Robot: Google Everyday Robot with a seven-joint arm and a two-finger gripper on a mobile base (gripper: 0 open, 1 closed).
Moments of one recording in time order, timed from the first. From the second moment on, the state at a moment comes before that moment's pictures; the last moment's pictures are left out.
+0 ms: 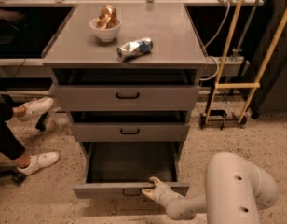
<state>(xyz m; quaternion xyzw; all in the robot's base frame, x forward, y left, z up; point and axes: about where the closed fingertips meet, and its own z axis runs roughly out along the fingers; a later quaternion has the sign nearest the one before) 0.584 -0.048 0.187 -0.38 0.80 0.06 0.46</state>
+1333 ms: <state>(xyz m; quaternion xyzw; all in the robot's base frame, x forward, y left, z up) 0.552 -0.038 0.191 -0.38 0.80 0.07 0.46</state>
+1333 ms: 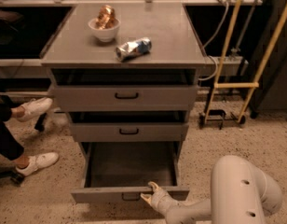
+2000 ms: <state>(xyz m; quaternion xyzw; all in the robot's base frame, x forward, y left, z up) 0.529 -0.028 0.192 -0.39 0.79 0.08 0.47</state>
